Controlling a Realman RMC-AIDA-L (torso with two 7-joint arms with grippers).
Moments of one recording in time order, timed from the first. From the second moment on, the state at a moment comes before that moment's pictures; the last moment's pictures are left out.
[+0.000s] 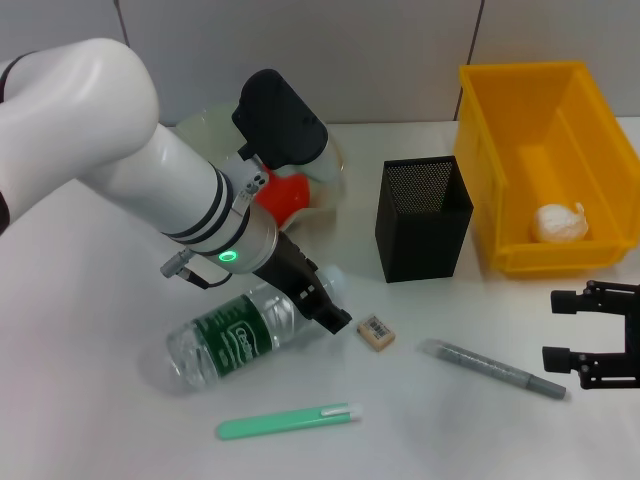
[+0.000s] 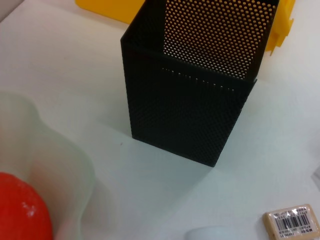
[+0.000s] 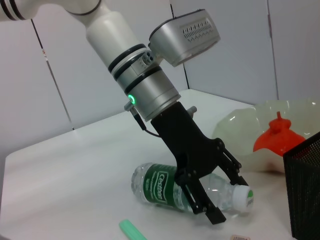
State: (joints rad) left arm -0.91 -2.08 1.60 0.76 2.35 1.04 -2.31; right arm 0.44 2.00 -0.47 -0.77 -2.18 -1.84 1.32
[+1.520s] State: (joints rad) left arm -0.91 -2.08 1.64 0.78 2.34 1.01 -2.31; right arm 0.45 2.00 -0.47 -0.77 -2.18 -1.84 1.32
